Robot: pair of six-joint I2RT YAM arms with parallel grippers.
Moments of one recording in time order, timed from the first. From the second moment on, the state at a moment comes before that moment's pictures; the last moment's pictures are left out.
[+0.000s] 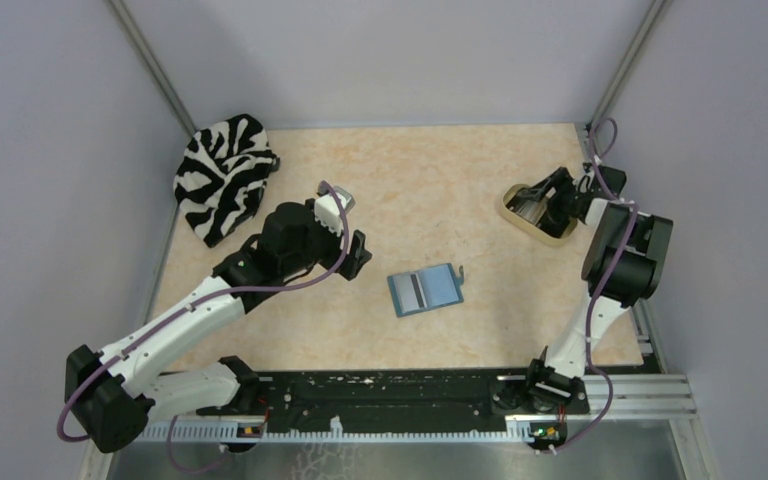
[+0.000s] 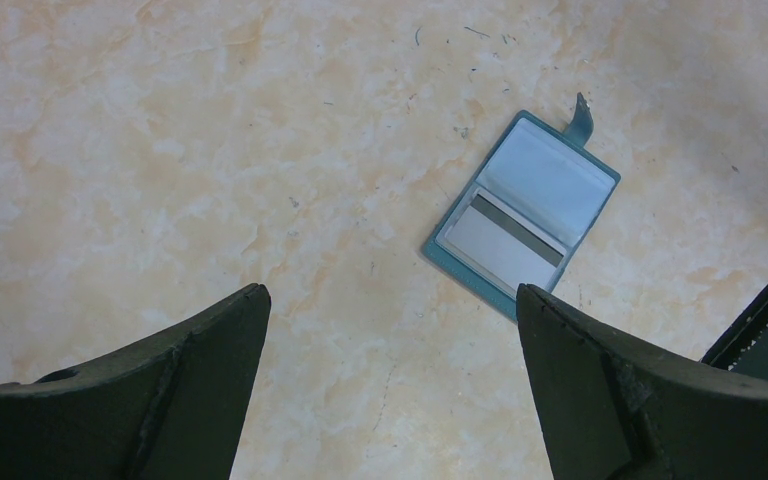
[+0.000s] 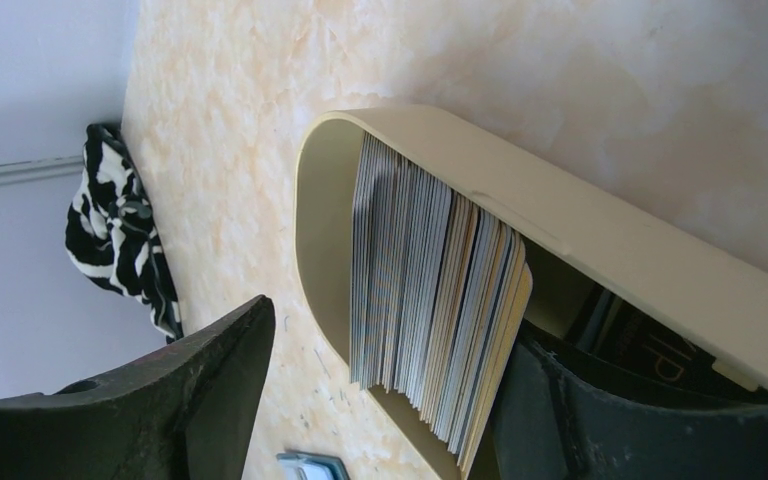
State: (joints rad) left arm -0.73 1.08 0.87 -0.25 0.02 -0.06; right arm -0.36 1.96 1.16 -0.02 -0.74 0.59
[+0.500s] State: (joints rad) left arm -0.73 1.08 0.87 -0.25 0.02 -0.06; right arm -0.41 1.92 1.13 -0.08 -0.75 0.56
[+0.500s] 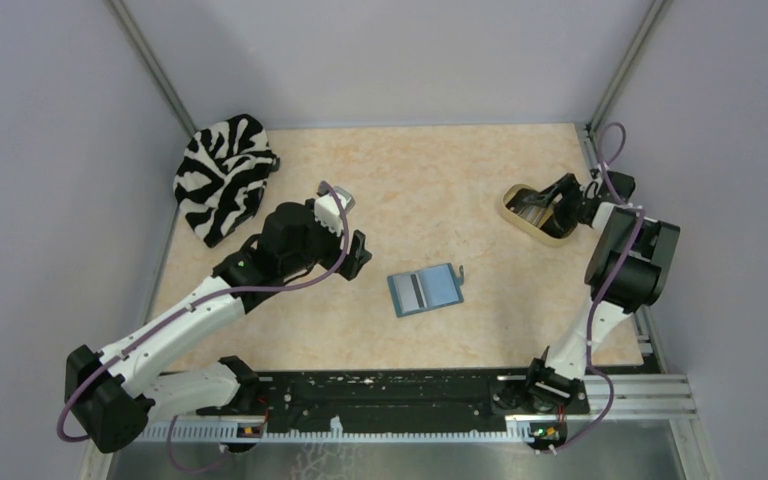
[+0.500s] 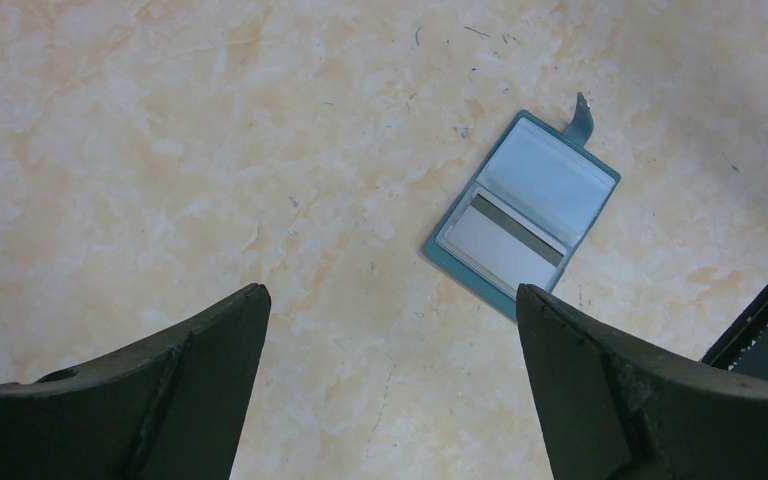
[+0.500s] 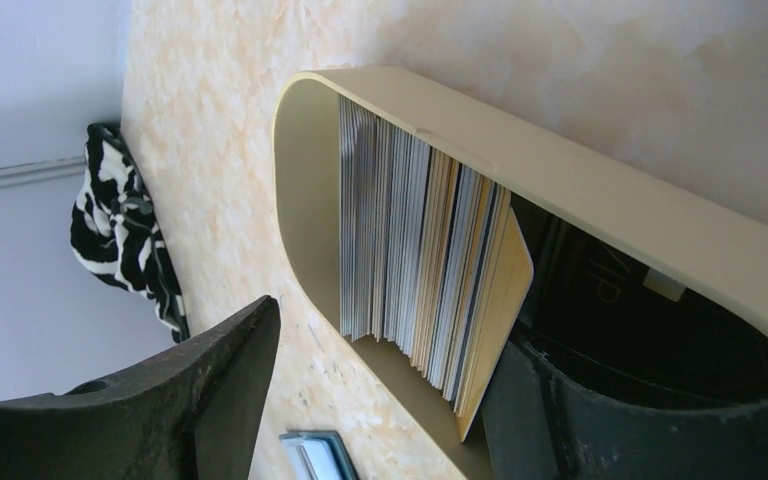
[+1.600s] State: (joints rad) left arm -0.73 1.07 0.87 -0.25 0.02 -0.06; right arm -0.48 1.84 1.13 -0.24 -0.71 0.45
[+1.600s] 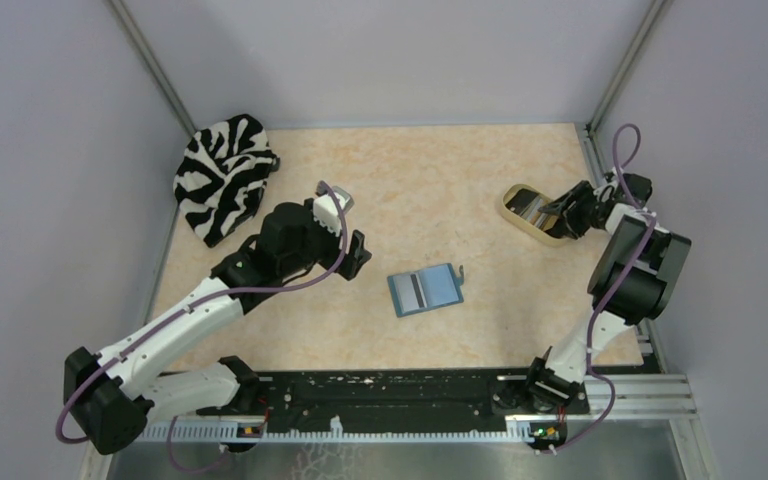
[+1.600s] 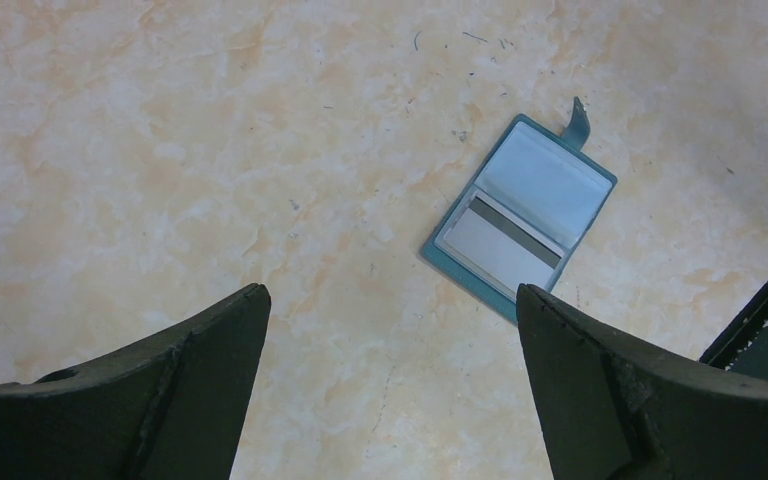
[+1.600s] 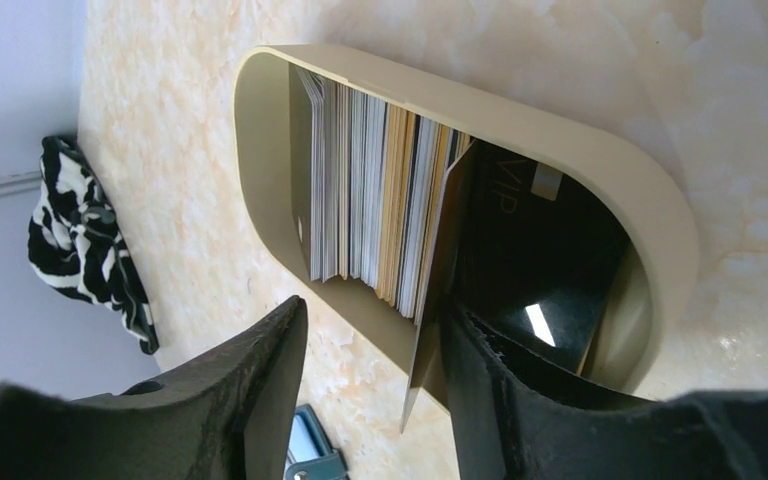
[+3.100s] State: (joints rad) left arm -0.73 1.04 0.86 -0.24 0.05 -0.06; right arm -0.55 1.59 1.06 -0.39 -0.61 0.23
